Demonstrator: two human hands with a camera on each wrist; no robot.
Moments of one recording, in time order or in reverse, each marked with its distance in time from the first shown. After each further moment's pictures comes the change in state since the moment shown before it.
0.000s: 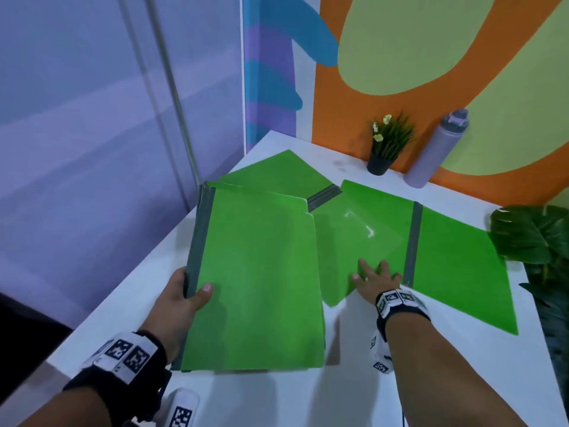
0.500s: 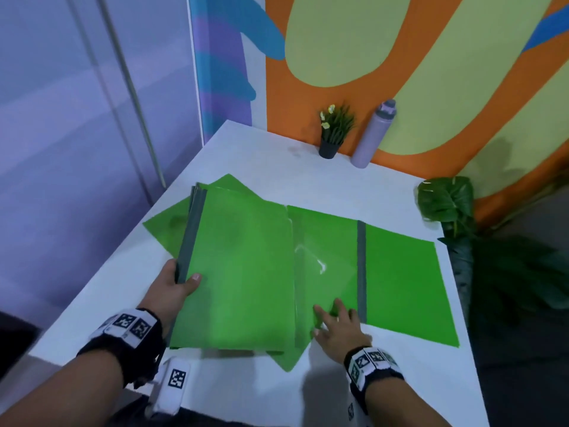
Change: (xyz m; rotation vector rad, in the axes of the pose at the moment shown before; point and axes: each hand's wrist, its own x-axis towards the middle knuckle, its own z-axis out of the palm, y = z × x) left_hand -0.023 0.010 0.004 0.116 -0.161 -0.040; right_hand -0.234 0.013 0.045 -0.019 -0.110 -0.068
